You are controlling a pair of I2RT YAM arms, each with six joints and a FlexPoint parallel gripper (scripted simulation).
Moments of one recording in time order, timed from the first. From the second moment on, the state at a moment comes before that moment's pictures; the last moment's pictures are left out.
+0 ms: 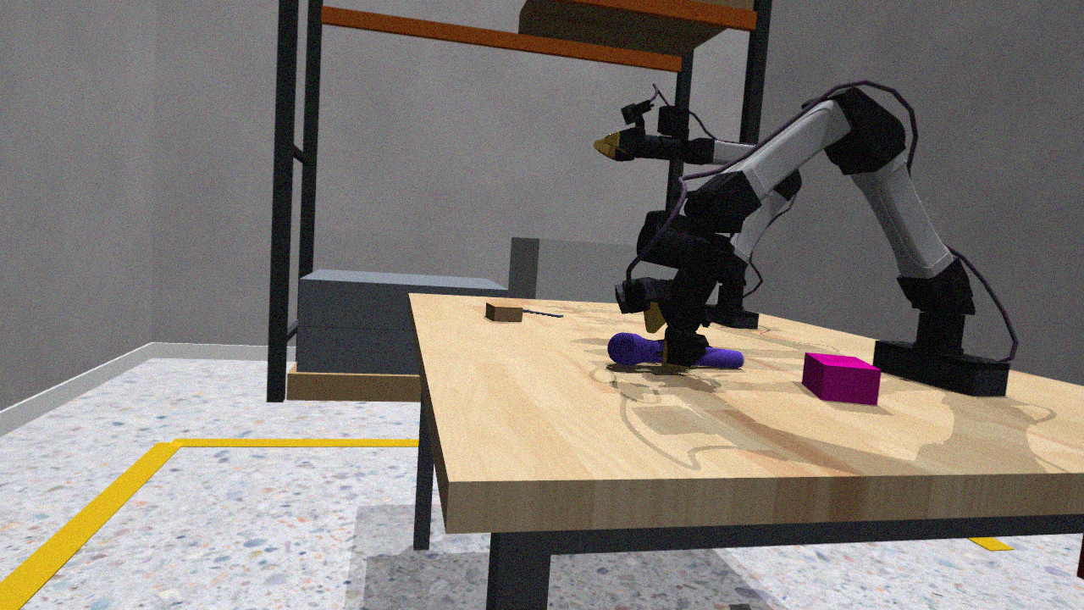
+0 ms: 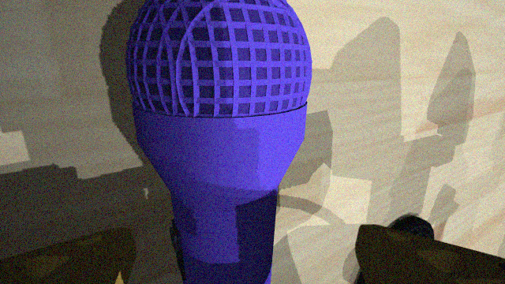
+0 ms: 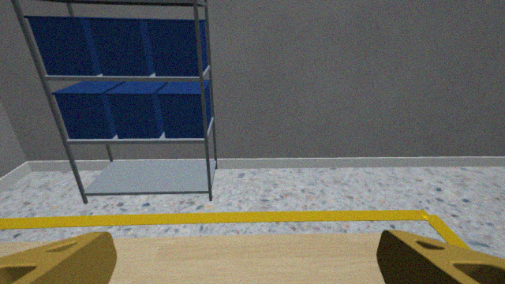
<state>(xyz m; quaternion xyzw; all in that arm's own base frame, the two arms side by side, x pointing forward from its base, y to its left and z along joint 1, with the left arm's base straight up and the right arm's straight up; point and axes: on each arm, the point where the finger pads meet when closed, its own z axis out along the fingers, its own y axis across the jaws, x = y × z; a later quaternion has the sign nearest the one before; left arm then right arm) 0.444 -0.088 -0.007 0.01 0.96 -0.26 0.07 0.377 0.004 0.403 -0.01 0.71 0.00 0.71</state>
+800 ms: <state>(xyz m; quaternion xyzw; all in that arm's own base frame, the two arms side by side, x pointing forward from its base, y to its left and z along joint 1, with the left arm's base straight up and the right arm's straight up) 0.440 -0.087 -0.004 0.01 0.96 -0.27 0.06 0.377 0.004 0.403 -0.01 0.71 0.00 0.71</state>
